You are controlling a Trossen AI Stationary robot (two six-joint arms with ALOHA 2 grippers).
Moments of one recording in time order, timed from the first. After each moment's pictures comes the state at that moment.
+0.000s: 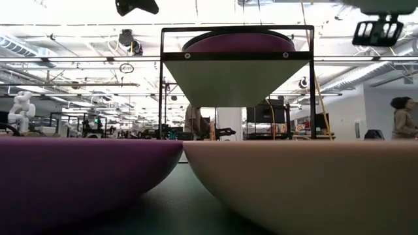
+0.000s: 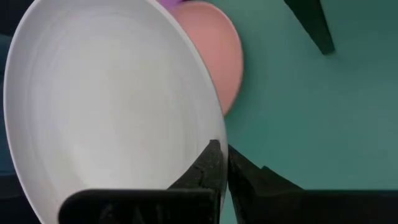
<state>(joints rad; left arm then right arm) -0.08 1.24 1.30 -0.82 -0.19 -0.26 0.32 1.06 0.88 -0.71 -0.32 0.83</state>
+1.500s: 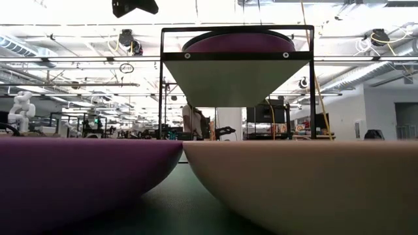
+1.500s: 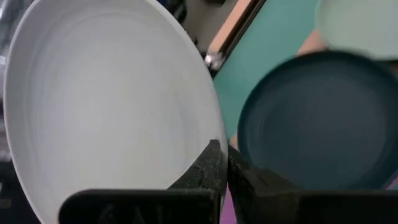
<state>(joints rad) -0.08 1.24 1.30 -0.82 -0.18 -0.39 0.23 1.06 1.24 -0.62 0.30 1.13</state>
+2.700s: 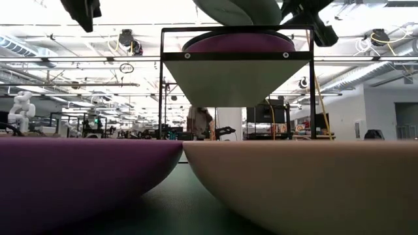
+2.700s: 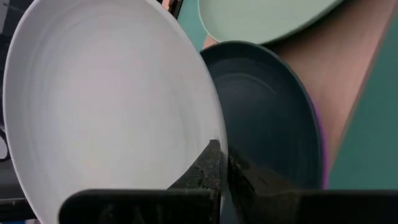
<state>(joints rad) -0.23 1.24 1.30 -1.25 -0.05 -0.51 0.09 1.09 0.94 -0.45 0.31 1.32</state>
